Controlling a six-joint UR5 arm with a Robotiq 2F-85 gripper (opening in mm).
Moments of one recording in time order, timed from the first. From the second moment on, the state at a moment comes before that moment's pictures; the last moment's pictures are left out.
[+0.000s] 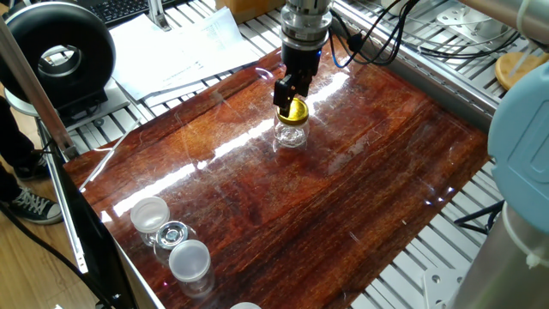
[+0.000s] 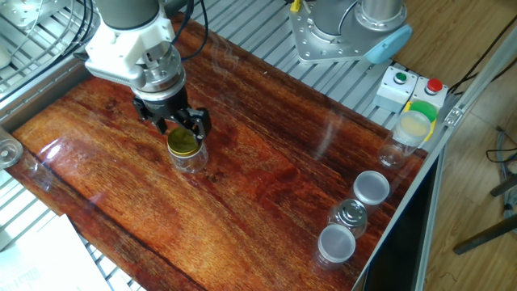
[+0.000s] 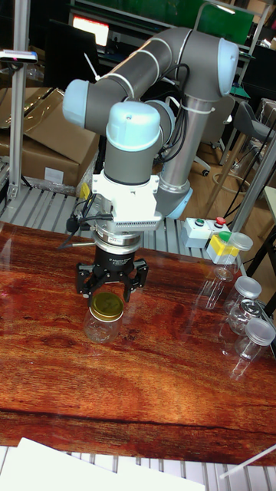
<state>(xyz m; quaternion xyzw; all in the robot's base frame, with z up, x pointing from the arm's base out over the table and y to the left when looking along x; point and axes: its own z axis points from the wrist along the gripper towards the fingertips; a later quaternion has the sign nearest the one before) 0.553 -0.025 0.087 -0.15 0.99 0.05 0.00</state>
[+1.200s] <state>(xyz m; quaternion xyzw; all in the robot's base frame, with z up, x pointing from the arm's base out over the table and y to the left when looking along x) 0.551 -0.022 0.073 -0.14 0.99 0.04 0.00</state>
